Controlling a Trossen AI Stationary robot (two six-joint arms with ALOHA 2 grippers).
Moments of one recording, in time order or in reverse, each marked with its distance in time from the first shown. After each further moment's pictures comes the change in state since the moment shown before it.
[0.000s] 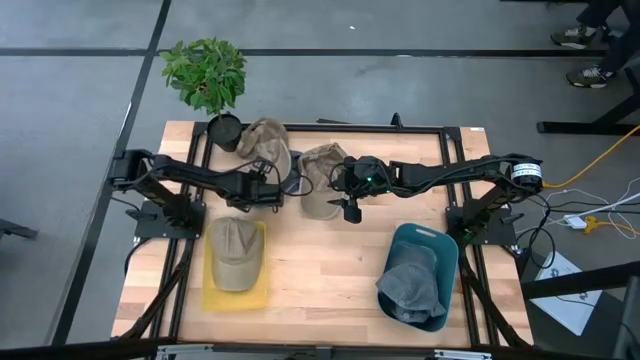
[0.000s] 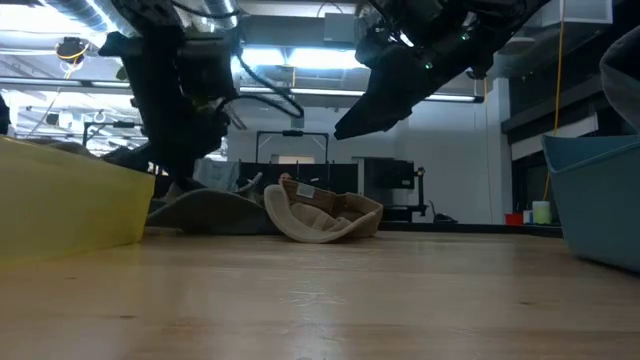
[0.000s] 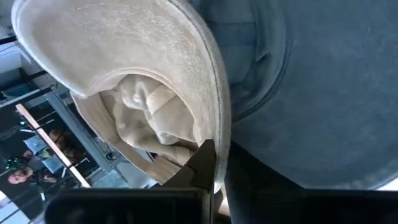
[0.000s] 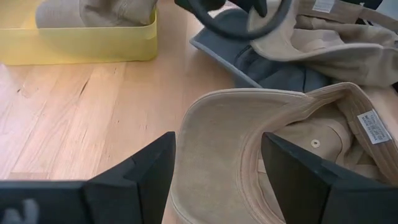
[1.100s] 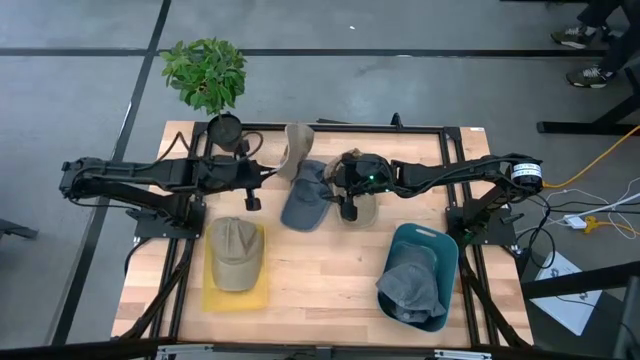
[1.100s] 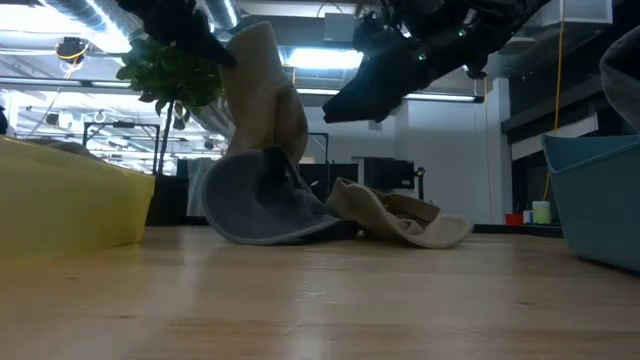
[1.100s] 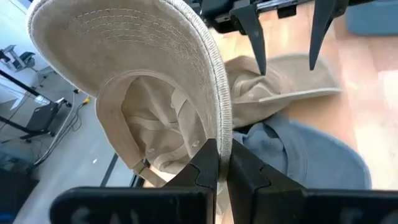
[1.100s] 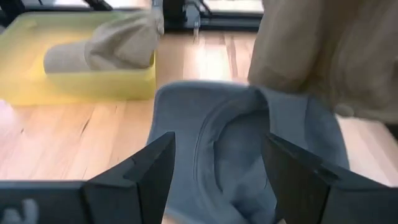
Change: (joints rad) left arm -0.044 -0.571 0.000 0.384 0.314 -0.317; right arm 0.000 0.000 0.000 0.126 0.000 0.027
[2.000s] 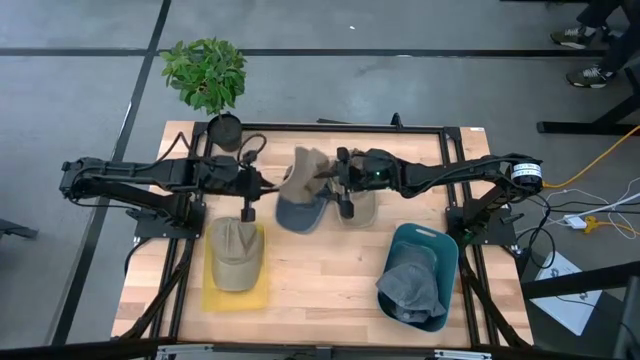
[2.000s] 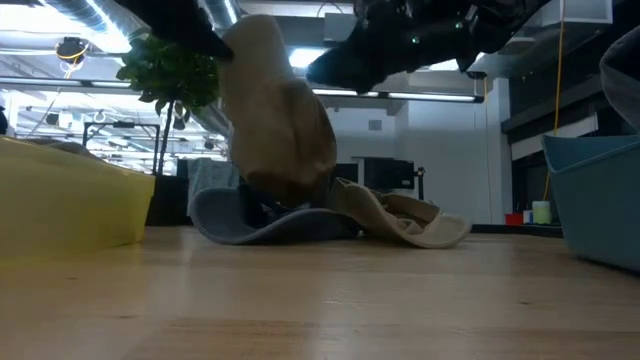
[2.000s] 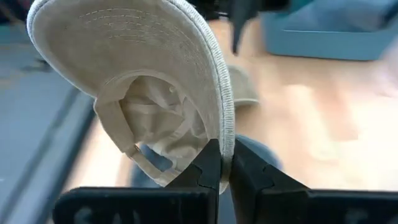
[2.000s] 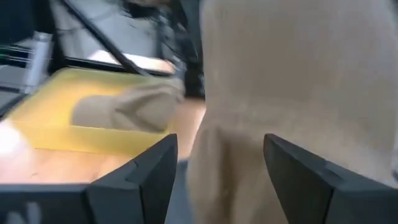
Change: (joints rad) left arm 0.000 0.003 0.000 -0.031 0.294 -0.122; right arm 0.000 0.000 0.000 0.233 -0.101 -0.100
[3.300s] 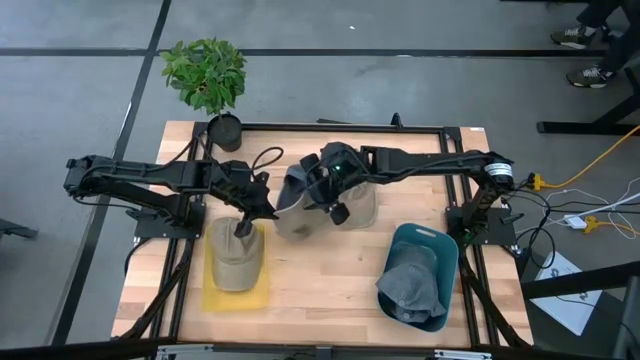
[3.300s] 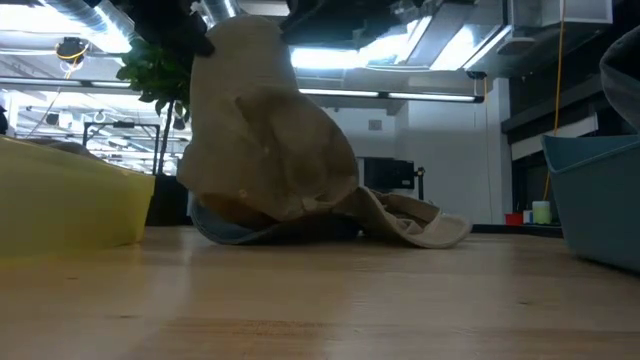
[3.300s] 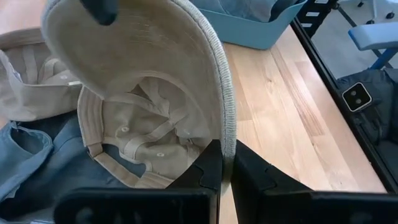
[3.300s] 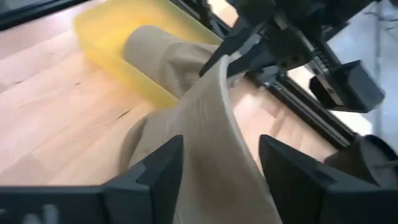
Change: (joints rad) left arm 0.000 0.089 0.000 -0.026 0.366 -0.147; right arm 0.069 0.220 0.651 -0.826 -0.098 -0.532
